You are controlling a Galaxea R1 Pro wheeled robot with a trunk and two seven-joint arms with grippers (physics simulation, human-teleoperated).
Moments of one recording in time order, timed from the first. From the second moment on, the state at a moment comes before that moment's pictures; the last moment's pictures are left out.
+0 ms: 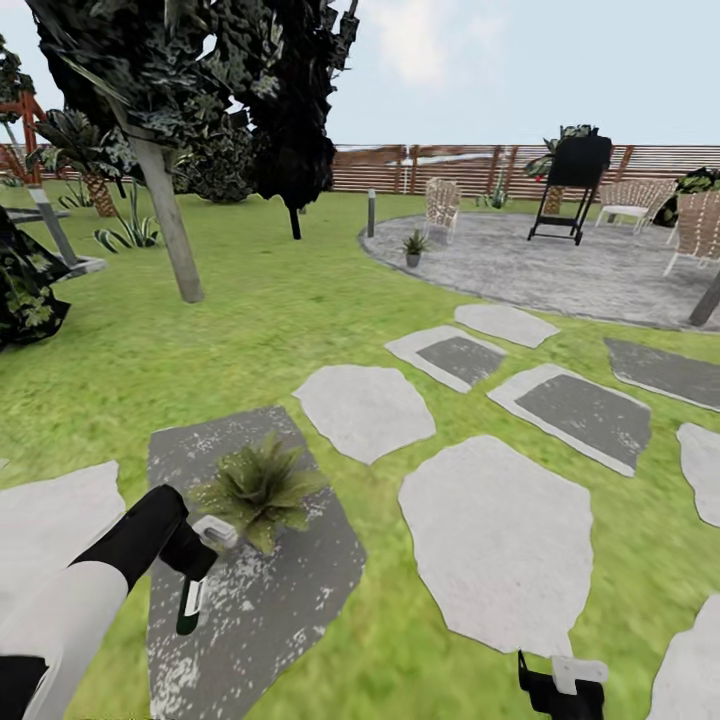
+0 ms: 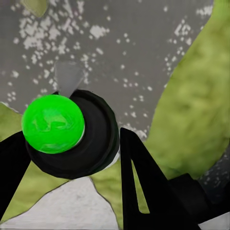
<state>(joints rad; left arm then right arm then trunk) -0.82 0.21 -0.08 -0.58 -0.74 0.89 -0.95 -0.40 -0.09 -0.30 -0.13 0.29 -0.57 -0.18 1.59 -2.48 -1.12</state>
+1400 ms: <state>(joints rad) -0.82 0.21 -0.09 -0.56 -0.75 0.88 -0.95 -0.40 -0.09 -0.30 -0.13 0.29 -0.57 -0.18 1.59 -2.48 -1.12</state>
